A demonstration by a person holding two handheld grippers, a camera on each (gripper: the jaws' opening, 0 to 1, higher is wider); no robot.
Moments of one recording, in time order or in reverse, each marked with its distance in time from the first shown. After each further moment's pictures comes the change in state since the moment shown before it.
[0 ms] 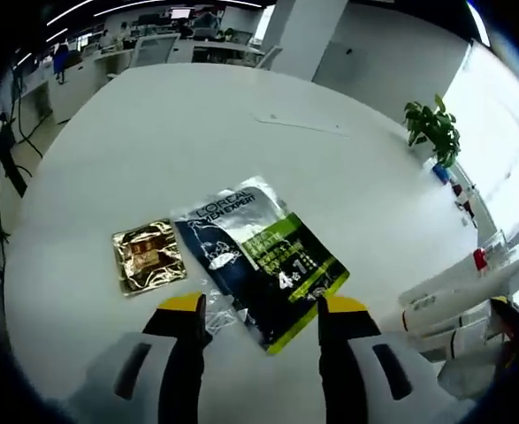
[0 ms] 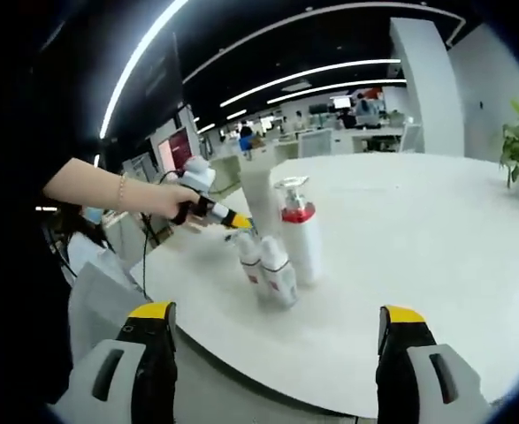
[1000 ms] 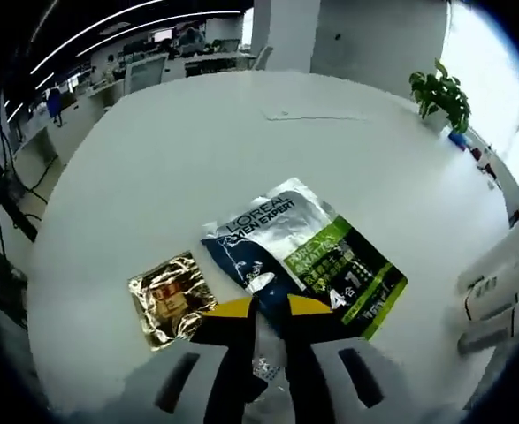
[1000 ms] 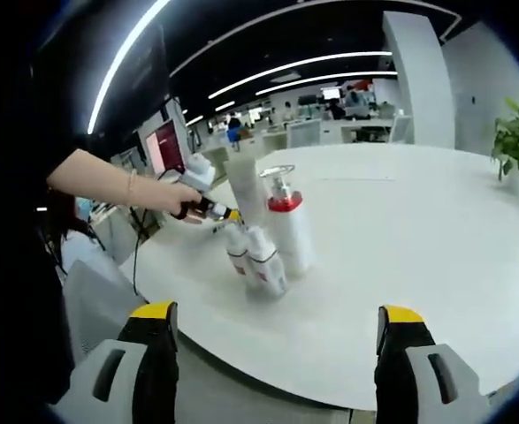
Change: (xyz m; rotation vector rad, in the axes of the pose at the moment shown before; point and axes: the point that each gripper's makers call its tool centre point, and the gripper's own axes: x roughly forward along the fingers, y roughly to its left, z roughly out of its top) left arm 0.021 0.035 0.017 0.299 -0.030 0.153; right arm 0.001 -0.009 -0.008 0.016 0.043 -0.053
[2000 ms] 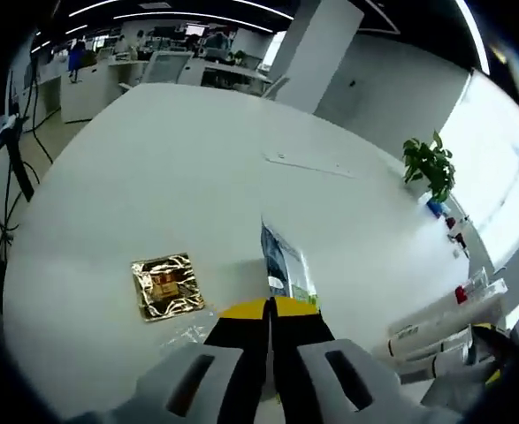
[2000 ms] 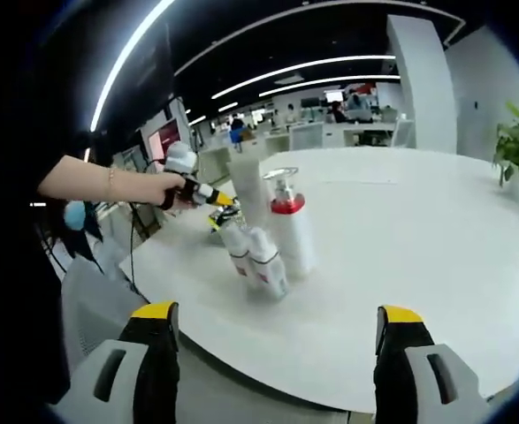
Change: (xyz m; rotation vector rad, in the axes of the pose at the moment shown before) left arm -0.059 -0.024 0.015 -0.371 -0.111 -0.173; right arm 0.000 -0.001 0.000 -0.026 -0.012 0.005
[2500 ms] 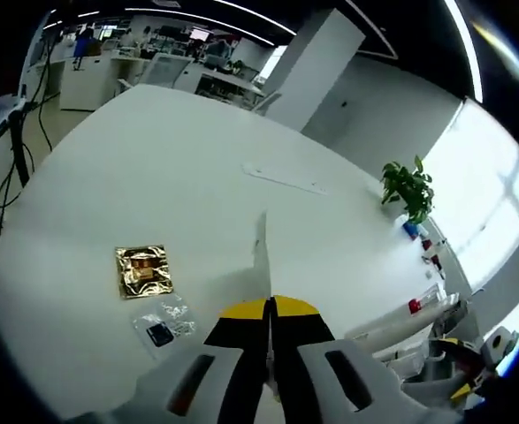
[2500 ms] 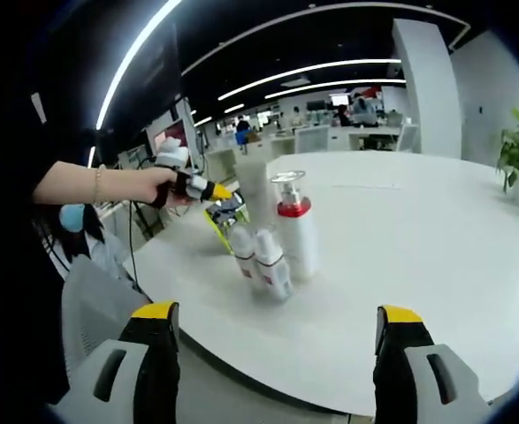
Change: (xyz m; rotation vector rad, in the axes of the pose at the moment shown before) left arm -0.028 -0.028 0.011 -0.118 -0.068 -0.113; right arm 0.001 0.004 0.000 -0.019 -0.012 0.023
